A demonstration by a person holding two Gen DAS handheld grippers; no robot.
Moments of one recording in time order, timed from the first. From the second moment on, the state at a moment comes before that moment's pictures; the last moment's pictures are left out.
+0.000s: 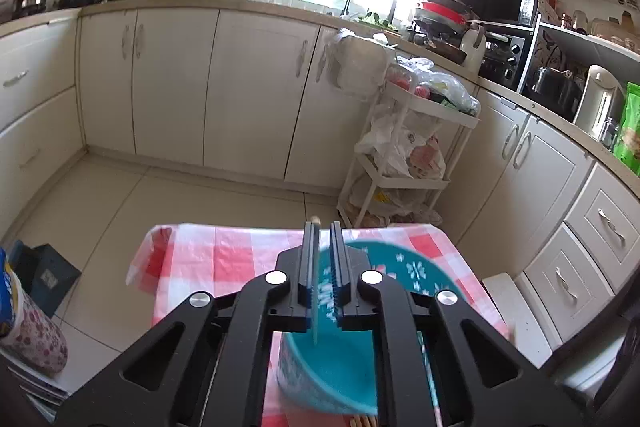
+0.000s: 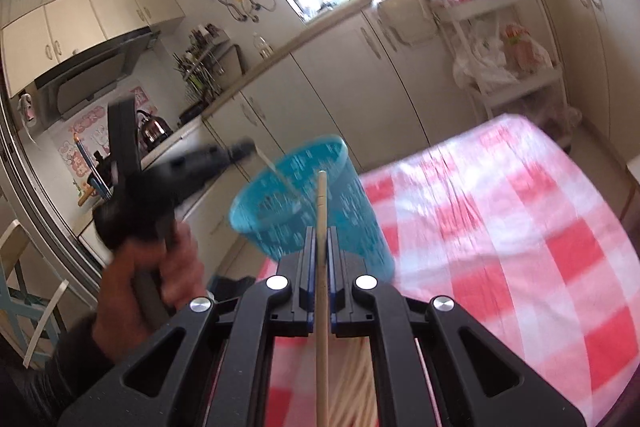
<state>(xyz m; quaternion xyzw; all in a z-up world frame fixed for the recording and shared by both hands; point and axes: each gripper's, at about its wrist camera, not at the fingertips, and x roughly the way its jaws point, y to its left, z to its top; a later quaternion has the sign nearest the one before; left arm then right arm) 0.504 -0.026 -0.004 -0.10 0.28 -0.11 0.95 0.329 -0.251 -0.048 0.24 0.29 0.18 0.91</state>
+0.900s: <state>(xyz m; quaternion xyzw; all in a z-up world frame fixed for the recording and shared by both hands) 0.490 0.029 -0.010 -0.15 0.30 -0.09 0.94 0.439 -0.198 0.003 0.15 0.24 0.13 0.95</state>
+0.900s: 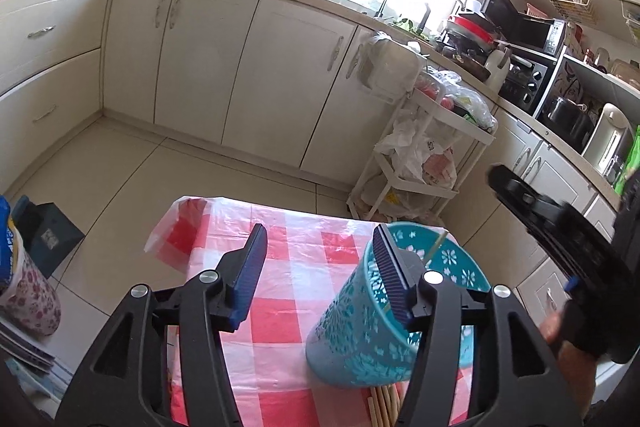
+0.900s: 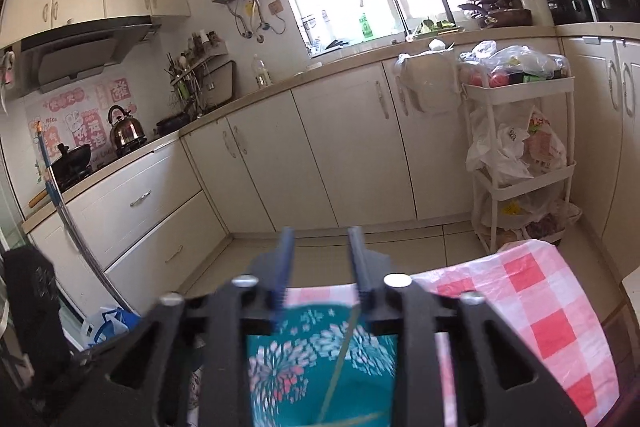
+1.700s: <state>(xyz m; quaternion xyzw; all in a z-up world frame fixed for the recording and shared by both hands) 0.415 -0.039 -0.110 -0.04 0.45 -0.15 0.88 0.337 -0.201 -0.159 0.10 0.49 0.11 0.86</state>
